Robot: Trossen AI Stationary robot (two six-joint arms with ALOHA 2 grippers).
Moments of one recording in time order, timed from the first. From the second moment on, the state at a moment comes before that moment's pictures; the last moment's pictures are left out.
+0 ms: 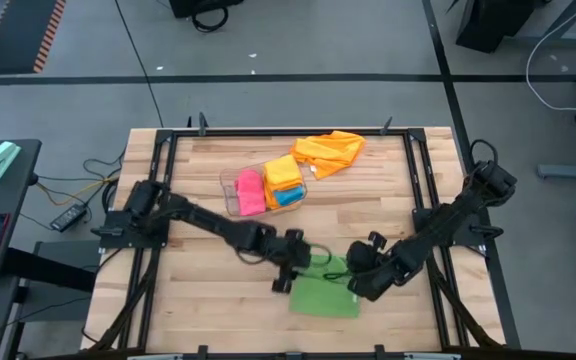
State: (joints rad) left arm -0.27 1.97 1.34 -0.21 0.02 -0.05; right arm 0.66 1.56 0.83 -0.59 0.47 1.11
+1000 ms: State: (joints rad) left arm -0.19 2.08 1.34 -0.24 0.03 -0.01; right arm 0.56 1.57 0.63 -0.26 0.37 1.06
